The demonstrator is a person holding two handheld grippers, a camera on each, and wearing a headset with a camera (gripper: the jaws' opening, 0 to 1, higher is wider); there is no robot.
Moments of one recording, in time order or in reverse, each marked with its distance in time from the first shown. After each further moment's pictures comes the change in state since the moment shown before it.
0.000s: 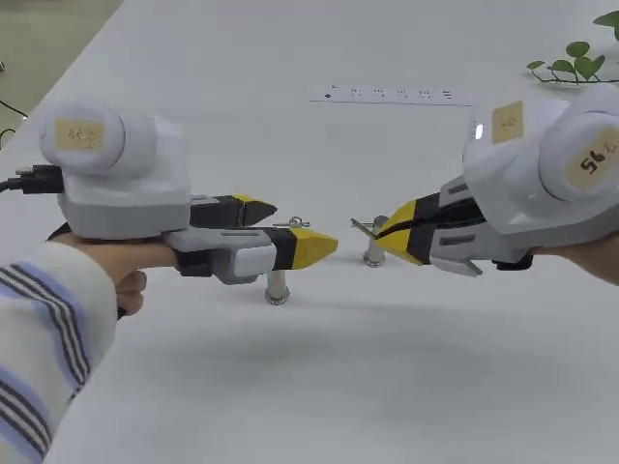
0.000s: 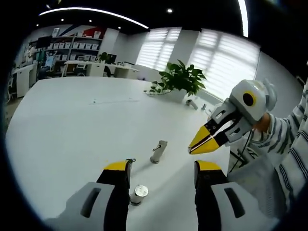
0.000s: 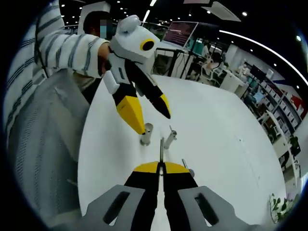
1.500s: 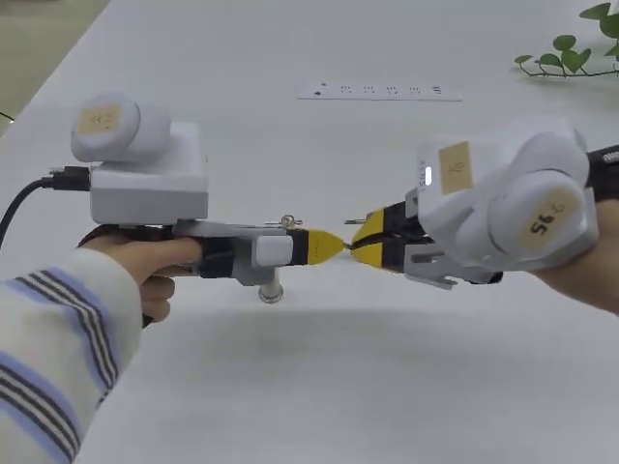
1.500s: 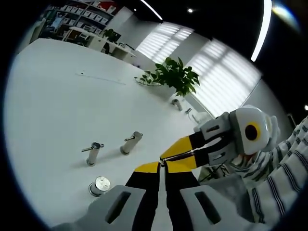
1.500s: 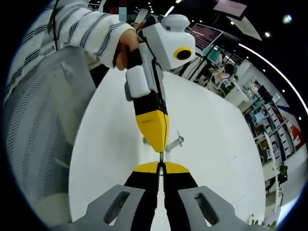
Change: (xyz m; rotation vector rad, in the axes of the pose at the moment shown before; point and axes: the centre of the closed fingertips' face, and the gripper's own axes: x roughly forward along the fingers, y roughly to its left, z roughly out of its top) left arm 0.014 -0.032 -0.005 -0.231 0.027 -0.152; right arm 0.007 0.015 0.008 -0.226 0.046 -0.026
